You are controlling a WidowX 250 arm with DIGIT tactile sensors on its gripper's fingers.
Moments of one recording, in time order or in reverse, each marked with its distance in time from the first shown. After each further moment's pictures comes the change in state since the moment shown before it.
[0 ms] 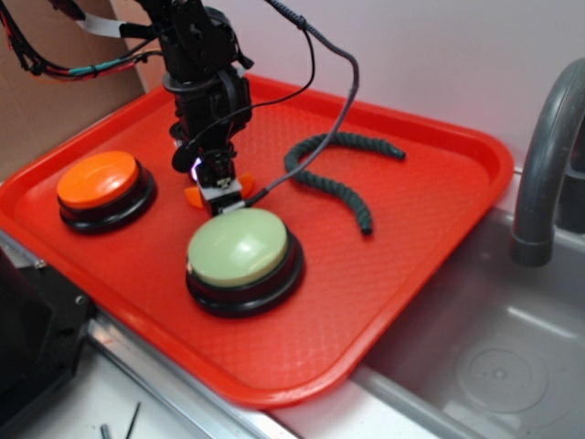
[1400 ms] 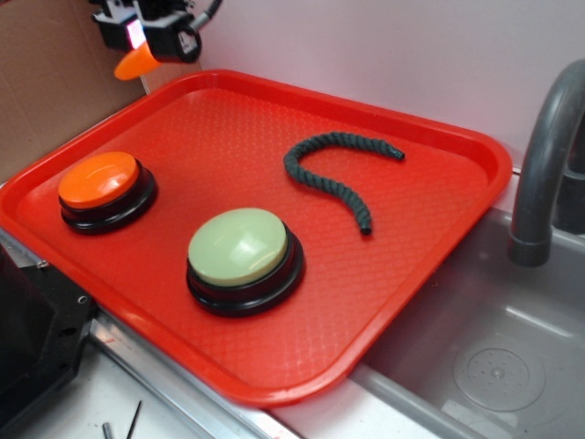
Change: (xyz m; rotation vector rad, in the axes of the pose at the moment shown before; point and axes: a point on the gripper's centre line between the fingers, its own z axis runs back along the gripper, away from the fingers) arm -0.017 0.039 0.131 -0.053 -0.057 0.608
